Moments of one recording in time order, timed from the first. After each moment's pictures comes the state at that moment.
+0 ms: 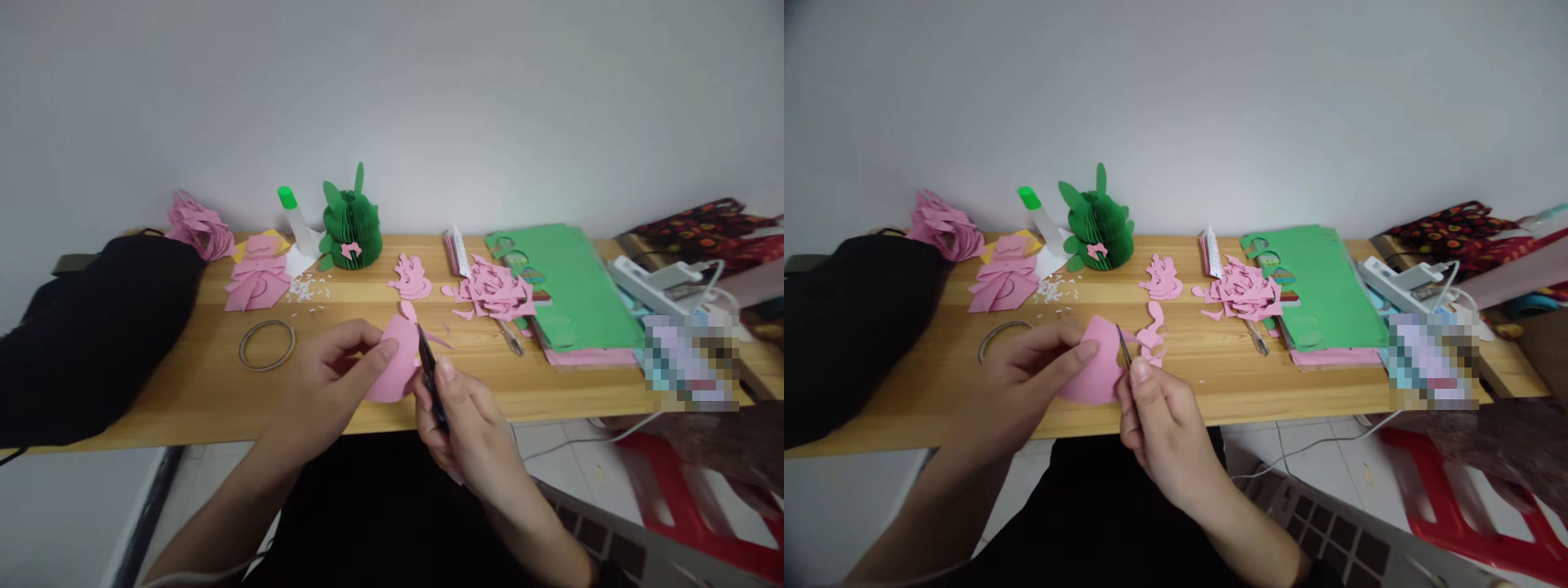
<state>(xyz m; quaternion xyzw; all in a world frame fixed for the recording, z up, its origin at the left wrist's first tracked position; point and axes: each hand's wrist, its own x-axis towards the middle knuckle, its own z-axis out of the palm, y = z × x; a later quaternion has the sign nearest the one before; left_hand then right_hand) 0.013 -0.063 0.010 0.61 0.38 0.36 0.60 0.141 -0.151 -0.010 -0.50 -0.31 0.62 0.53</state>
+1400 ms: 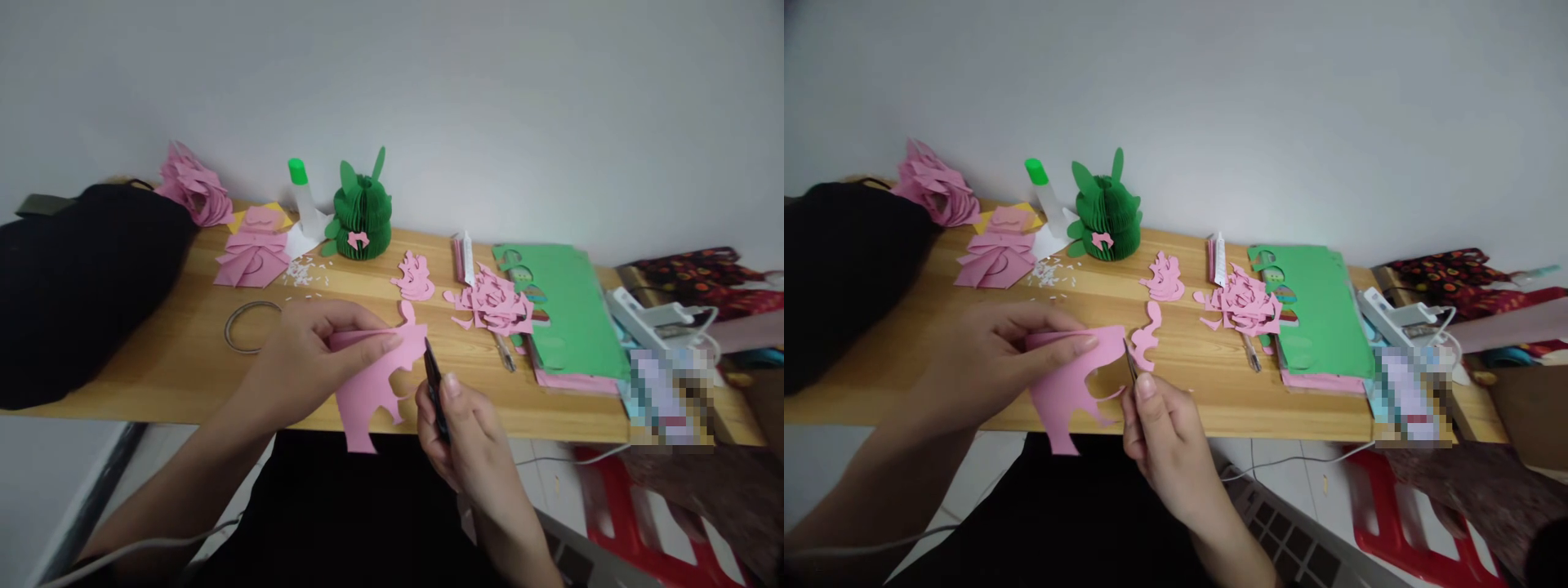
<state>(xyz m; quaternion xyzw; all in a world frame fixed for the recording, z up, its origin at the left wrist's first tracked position) 0.005 -0.038 0.022 0.71 0.39 0.32 0.49 0.154 -0.152 -0.015 -0.53 -0.35 0.59 0.50</state>
